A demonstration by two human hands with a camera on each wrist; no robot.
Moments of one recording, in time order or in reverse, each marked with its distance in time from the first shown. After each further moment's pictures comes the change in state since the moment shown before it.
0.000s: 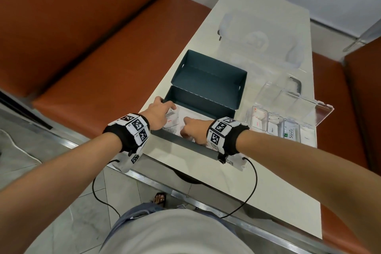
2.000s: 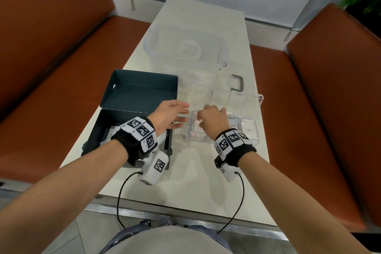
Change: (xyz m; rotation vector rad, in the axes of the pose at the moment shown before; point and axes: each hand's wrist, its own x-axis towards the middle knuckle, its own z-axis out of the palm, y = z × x) left_hand 0.030 0.200 0.032 -0.948 -0.128 0.021; right_hand -0.113 0.135 0.087 0.233 0.612 0.732
